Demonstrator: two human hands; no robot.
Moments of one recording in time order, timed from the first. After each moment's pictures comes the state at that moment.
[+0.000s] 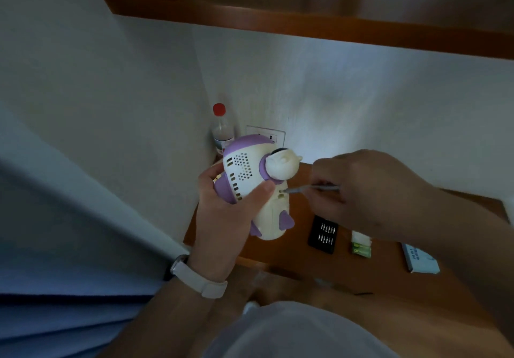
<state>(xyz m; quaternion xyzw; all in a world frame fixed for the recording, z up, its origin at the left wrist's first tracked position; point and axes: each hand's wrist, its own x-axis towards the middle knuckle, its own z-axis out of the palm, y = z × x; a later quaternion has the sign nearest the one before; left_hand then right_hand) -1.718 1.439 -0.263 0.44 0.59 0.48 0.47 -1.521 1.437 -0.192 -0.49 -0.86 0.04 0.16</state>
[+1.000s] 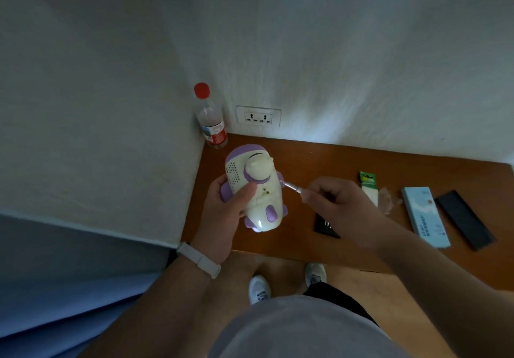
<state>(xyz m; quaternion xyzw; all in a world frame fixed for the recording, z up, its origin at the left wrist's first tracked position) -1.738 1.497 -0.359 0.37 0.53 0.39 0.65 -1.520 1.459 -0.313 -0.63 -0.58 0.45 0.28</state>
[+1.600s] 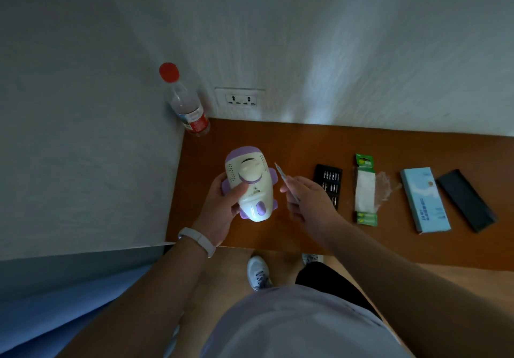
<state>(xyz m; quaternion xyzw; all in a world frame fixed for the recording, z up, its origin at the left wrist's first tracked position) -1.726 1.532 -0.461 0.32 0.51 0.31 0.73 -1.539 1.488 -0.406 -0.63 -0.18 0.64 0.39</state>
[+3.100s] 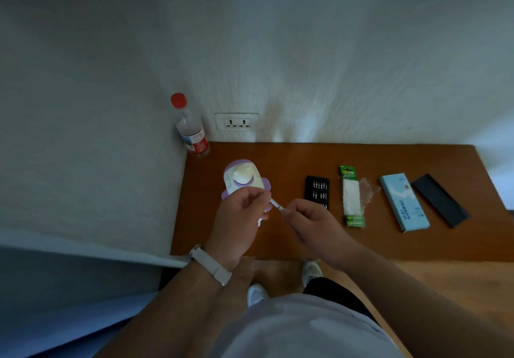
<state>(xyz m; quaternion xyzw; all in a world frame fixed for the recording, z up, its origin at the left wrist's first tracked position) -1.704 1.480 -0.350 0.53 0.54 0.28 0.59 -1.544 1.422 -0.366 -0.61 -0.44 0.54 0.38</state>
